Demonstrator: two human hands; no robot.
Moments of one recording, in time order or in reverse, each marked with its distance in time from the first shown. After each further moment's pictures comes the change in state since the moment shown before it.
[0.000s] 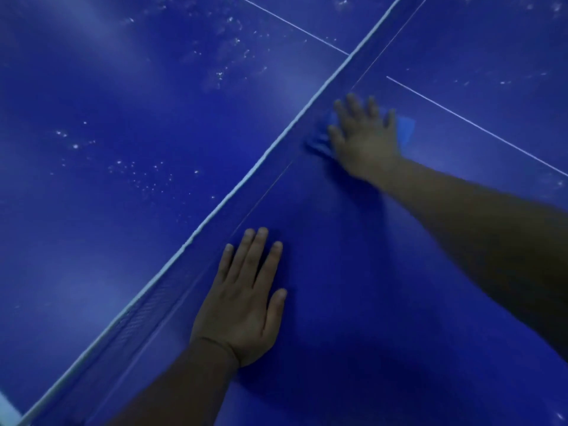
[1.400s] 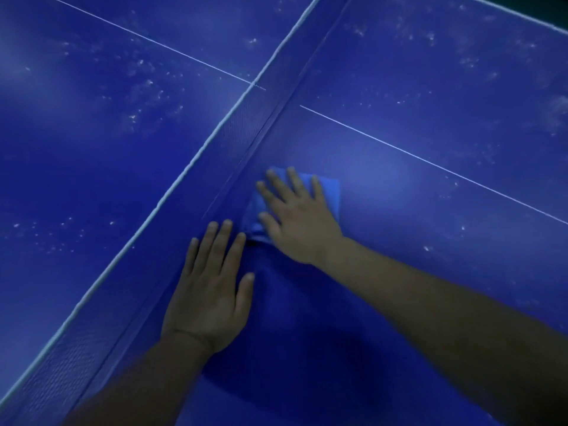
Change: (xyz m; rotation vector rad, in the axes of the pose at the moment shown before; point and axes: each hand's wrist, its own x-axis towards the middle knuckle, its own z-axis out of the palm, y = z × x) left_hand 0.084 0.020 0.008 -0.006 -0.011 0.022; right_hand -0.096 0.001 0.004 0.068 -0.008 -0.109
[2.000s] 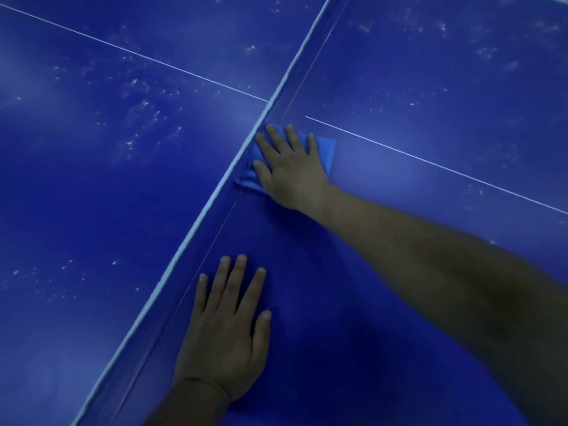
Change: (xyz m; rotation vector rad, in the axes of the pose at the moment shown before) left_hand 0.007 -0.005 -0.002 0.071 -0.101 0.018; right_hand 0.131 0.023 -0.015 0.050 -0.064 0.180
